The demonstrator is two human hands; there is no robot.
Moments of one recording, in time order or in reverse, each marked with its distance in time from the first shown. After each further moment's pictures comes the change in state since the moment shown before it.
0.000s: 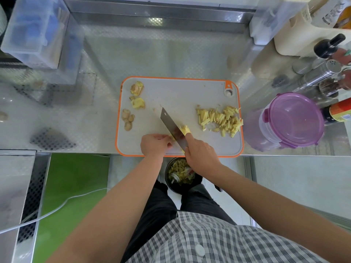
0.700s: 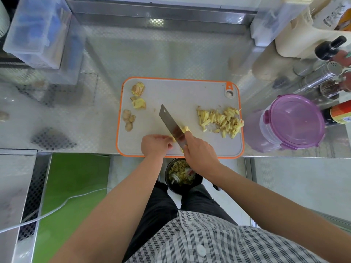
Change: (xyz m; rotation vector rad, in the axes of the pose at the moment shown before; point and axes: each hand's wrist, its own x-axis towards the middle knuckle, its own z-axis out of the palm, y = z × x) left_hand -0.006 0.005 -0.002 0.011 0.005 -0.004; right_hand 0.002 -0.005 -0.007 0.014 0.030 -0.015
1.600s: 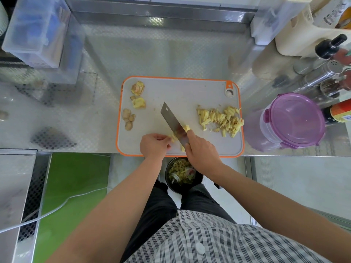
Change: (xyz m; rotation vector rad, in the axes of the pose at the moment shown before) left_hand -0.008 0.002 -0.002 0.097 0.047 0.048; right_hand 0.000 0.008 0.005 0.044 0.050 -0.021
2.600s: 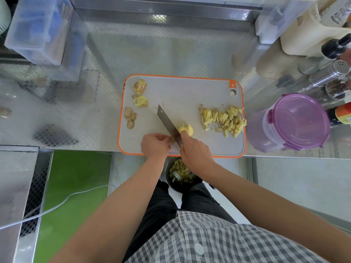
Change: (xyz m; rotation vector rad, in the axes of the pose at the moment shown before) left_hand 0.000 -0.001 0.001 0.094 0.043 0.025; right_hand 0.009 -0.015 0.015 -0.069 -0.049 0.035
